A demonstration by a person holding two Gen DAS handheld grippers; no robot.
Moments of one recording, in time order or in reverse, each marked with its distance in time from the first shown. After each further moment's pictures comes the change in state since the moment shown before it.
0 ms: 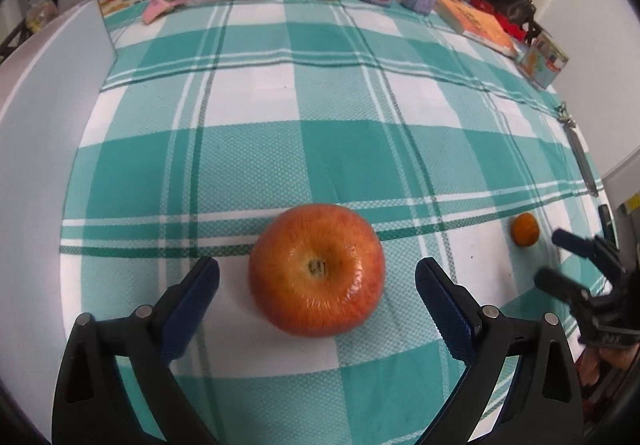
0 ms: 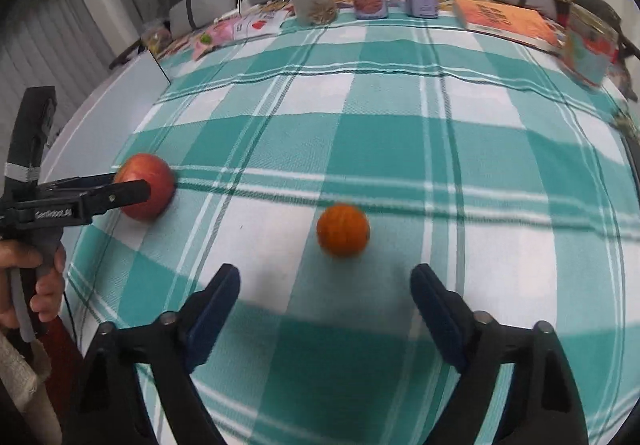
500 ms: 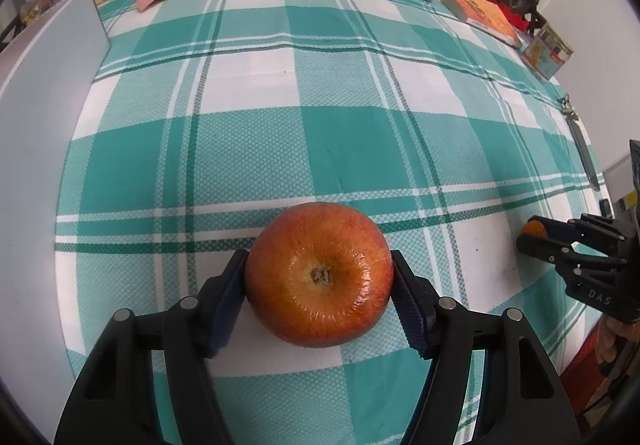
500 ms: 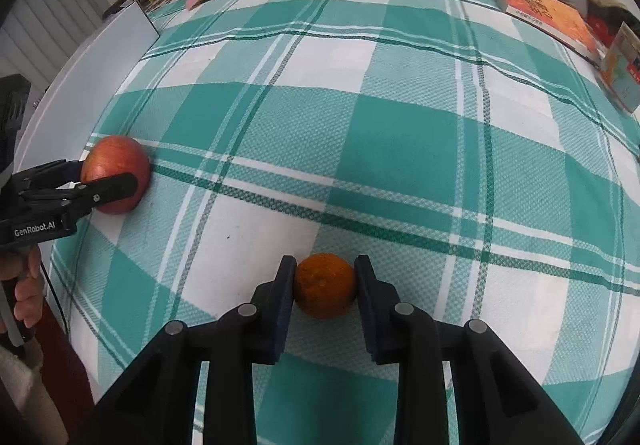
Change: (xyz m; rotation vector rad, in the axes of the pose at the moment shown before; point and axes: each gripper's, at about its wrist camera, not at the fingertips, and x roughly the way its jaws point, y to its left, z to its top) left arm -0.001 0.002 0.000 -0.003 0.039 -0.016; right arm 0.029 0.009 0.032 -0.060 0.193 -0.021
